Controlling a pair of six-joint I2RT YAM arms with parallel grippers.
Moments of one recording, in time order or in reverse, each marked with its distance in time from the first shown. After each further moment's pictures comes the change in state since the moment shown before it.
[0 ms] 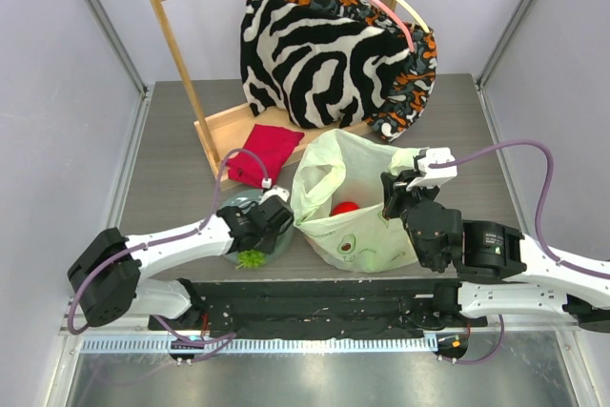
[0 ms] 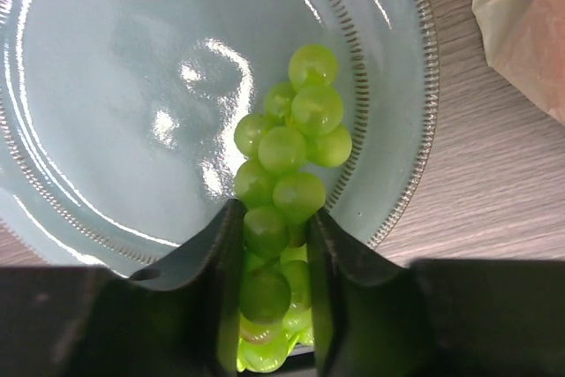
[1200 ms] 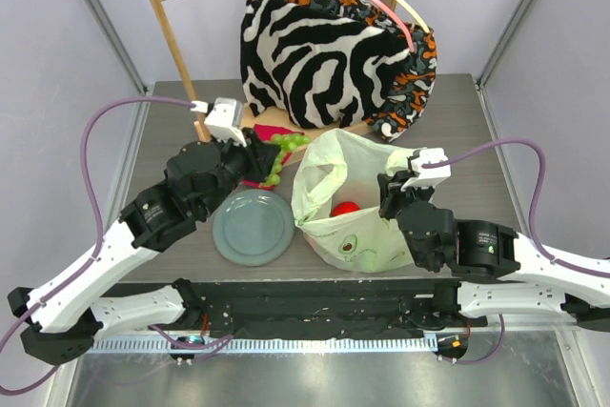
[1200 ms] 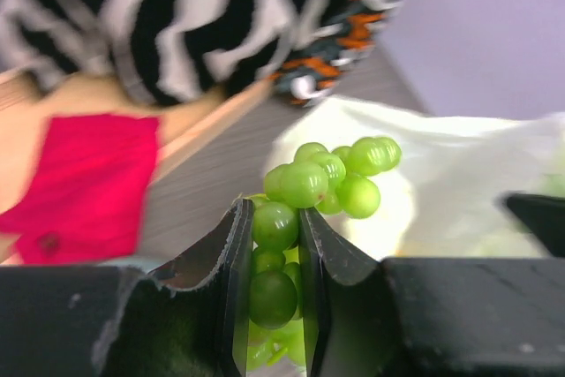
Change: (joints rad) left arm 0.004 -0.349 0.522 0.099 -0.119 0.105; right arm 0.000 0.026 0.000 -0.007 0.000 0.018
